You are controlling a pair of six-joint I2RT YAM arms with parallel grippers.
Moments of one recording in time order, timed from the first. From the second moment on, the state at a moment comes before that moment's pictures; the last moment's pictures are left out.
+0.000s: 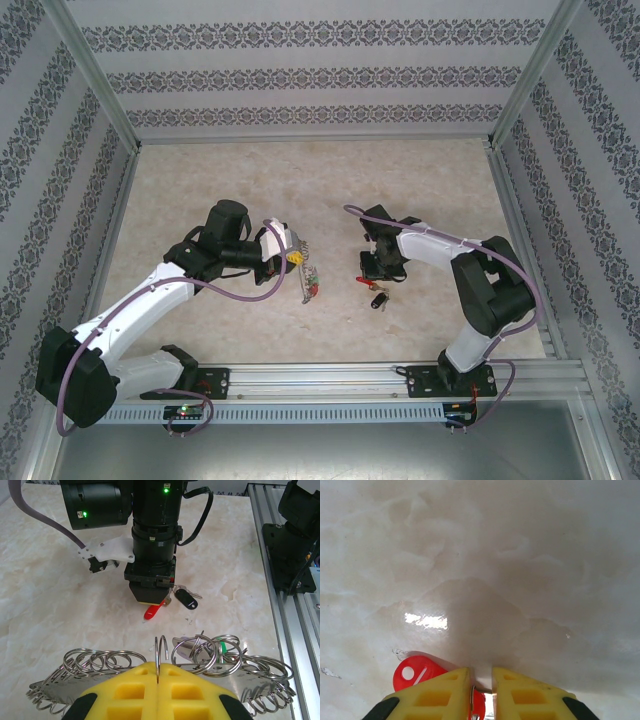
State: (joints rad) left arm -0.50 1.15 0.86 -0.37 0.71 0.52; right arm 0.48 1.69 0.96 -0.70 -0.12 0.46
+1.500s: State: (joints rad) left arm -0.50 1.15 0.87 -0.39 0.70 0.52; right arm 0.50 1.67 0.96 -0.74 -0.12 0.44
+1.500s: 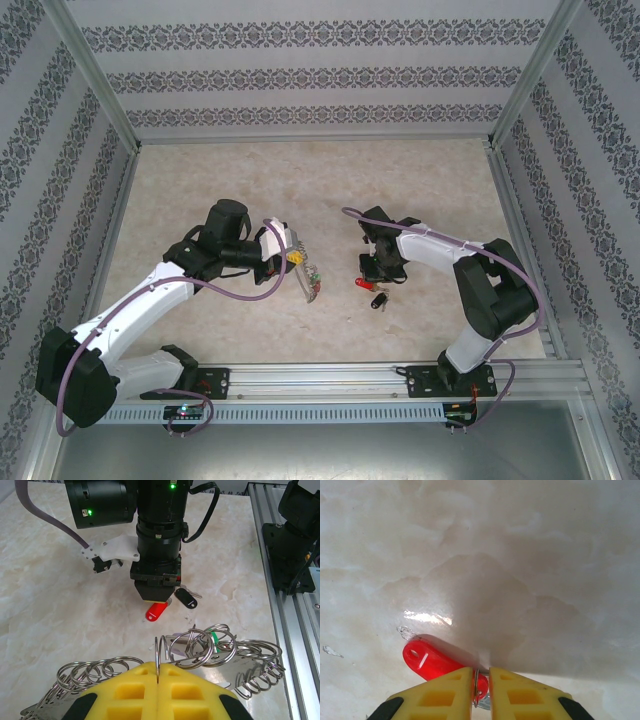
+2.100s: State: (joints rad) left arm -0.50 1.15 0.87 -0.39 0.69 0.52; right arm 0.50 1.64 0.97 -0.75 -0.12 0.42
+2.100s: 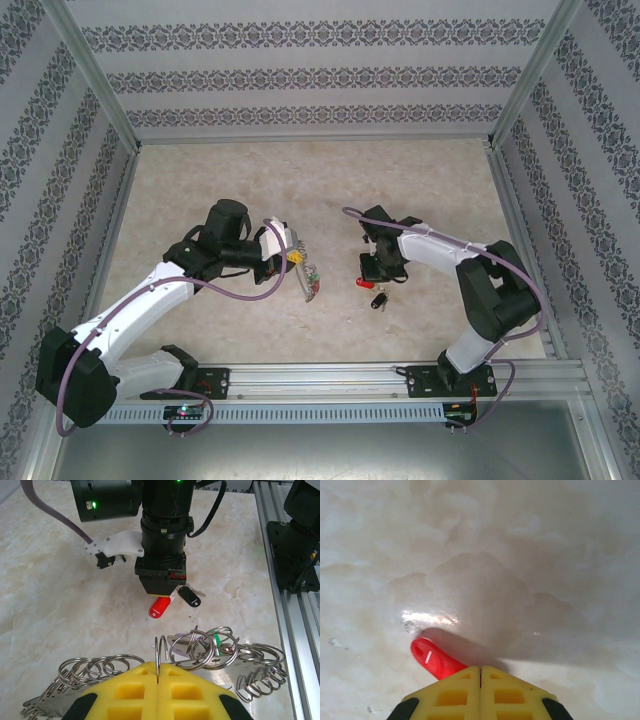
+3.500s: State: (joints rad) left arm -0.50 1.04 0.84 -0.39 0.58 0.52; right arm 0.65 1.71 0.97 -0.55 -0.21 0.23
